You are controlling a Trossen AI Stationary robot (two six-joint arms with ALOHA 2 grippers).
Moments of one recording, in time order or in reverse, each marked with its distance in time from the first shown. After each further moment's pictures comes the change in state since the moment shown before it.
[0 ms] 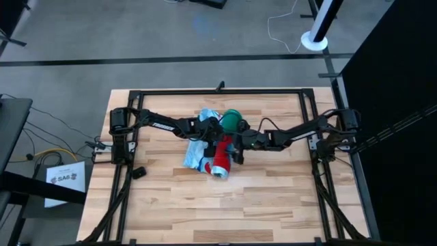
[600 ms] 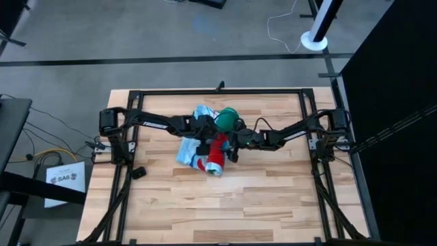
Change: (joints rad) left arm -0.002 -0.138 -0.004 -0.186 -0.072 -0.014; right arm -0.033 0.128 0.031 0.130 -0.003 0.049
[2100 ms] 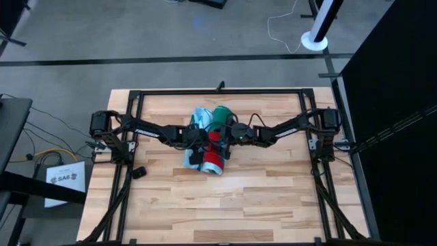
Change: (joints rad) left arm -0.117 -0.088 -0.169 -0.038 -0.105 -0.246; right arm -0.037 0.082 0.112 0.077 -0.102 -0.054
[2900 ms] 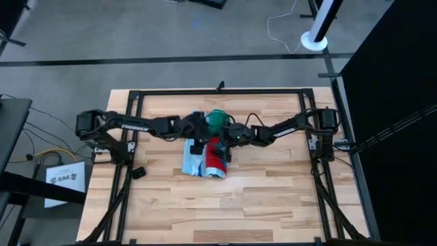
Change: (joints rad) left arm 0.064 -0.195 -0.002 0.182 0.039 0.401; right arm -0.004 0.048 0.034 -0.068 -0.156 -0.054
